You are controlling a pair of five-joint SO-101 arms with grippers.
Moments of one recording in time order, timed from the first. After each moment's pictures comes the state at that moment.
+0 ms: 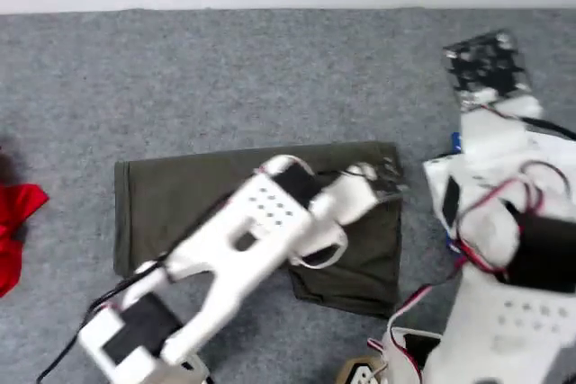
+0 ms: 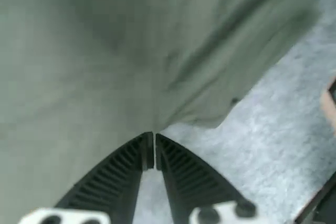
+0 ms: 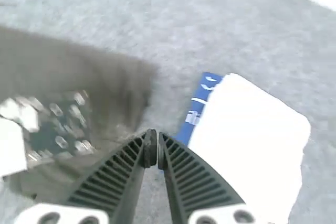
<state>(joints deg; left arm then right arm) 42.2 1.7 12.0 86.7 -12.4 6.7 -38.9 -8.4 100.3 22.5</state>
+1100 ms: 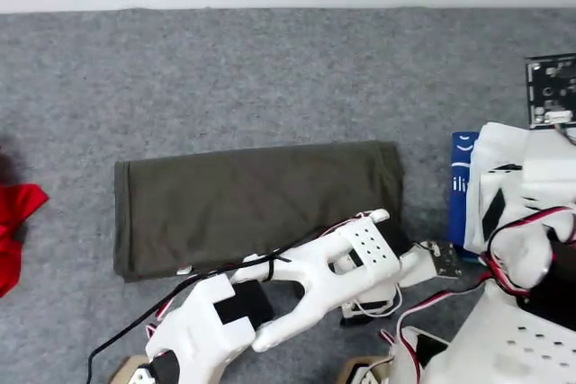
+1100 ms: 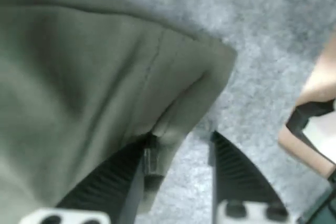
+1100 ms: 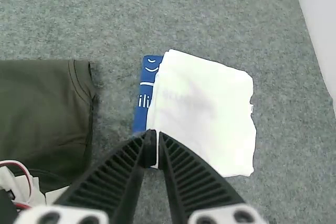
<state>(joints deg) 56.8 32.8 -3.1 85.4 -11.3 20.5 -41.7 -8.5 100.4 22.5</state>
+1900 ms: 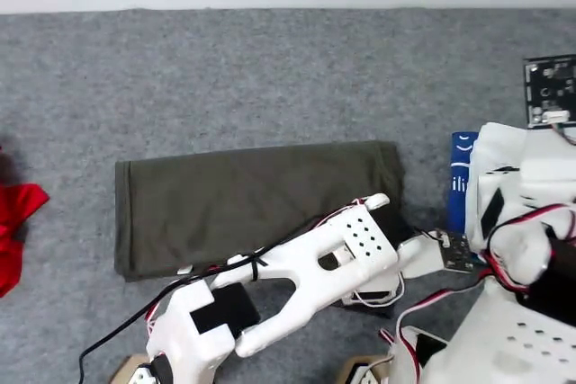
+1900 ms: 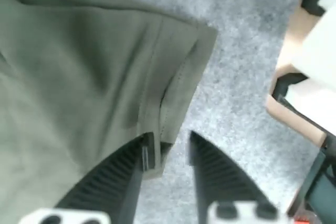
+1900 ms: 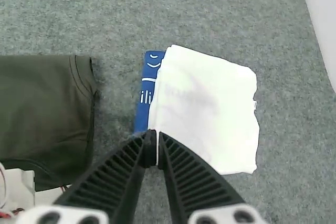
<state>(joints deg) 56.4 24.4 -5.9 92.4 -16.3 20.5 -41.7 -7.4 100.4 22.5</state>
